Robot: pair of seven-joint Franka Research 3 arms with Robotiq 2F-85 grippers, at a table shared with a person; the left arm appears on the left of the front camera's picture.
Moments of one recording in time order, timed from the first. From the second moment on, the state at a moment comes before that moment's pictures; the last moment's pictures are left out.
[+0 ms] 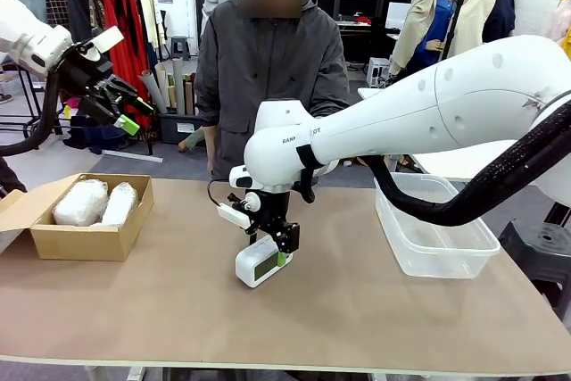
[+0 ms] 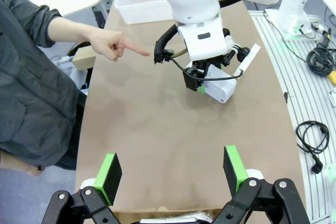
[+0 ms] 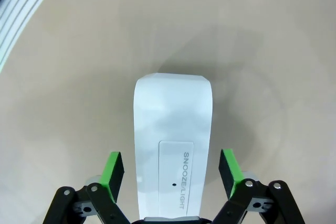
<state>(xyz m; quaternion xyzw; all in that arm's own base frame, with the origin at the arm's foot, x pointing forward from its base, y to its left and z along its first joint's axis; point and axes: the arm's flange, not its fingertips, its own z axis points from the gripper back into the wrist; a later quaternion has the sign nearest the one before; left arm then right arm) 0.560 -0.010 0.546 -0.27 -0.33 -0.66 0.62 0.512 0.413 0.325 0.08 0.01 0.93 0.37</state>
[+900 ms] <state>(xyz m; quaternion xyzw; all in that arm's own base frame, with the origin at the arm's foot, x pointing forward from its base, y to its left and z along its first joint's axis) 0.560 -0.010 0.546 -0.27 -0.33 -0.66 0.62 0.511 0.416 0.335 0.07 0.01 0.93 0.36</state>
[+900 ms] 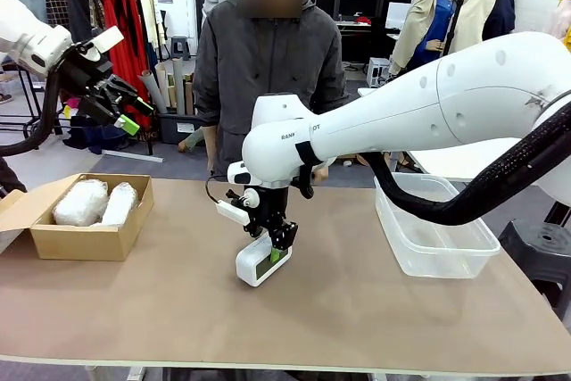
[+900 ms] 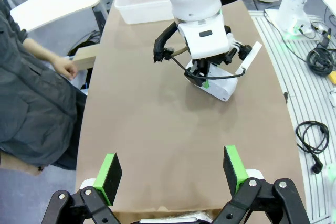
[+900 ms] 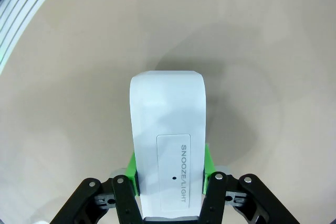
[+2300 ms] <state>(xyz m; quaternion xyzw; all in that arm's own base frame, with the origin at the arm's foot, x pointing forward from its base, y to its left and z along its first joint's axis) 0.560 -0.010 0.546 -0.27 -0.33 -0.66 0.62 0.471 0.366 0.603 0.00 -0.08 0.75 0.66</state>
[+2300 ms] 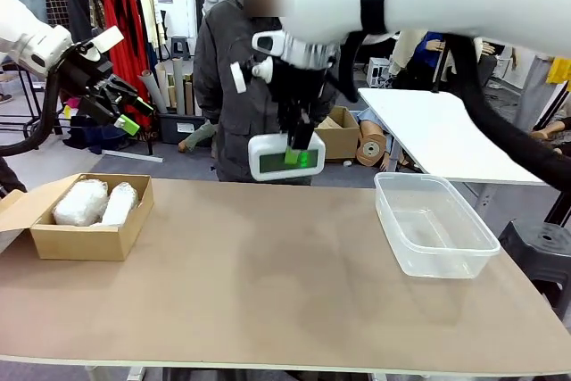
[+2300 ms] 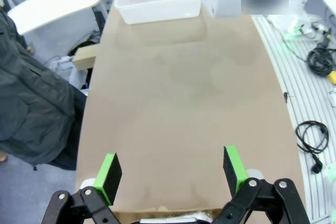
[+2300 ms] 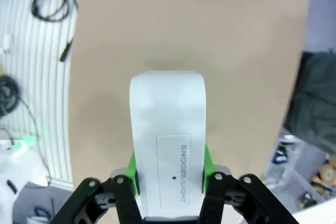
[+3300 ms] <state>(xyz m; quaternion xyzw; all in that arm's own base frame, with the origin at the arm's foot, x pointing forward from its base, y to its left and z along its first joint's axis) 0.560 -0.010 0.546 -0.27 -0.33 -0.66 0.62 0.444 0.276 0.753 -0.04 -0.26 0.52 0.82</state>
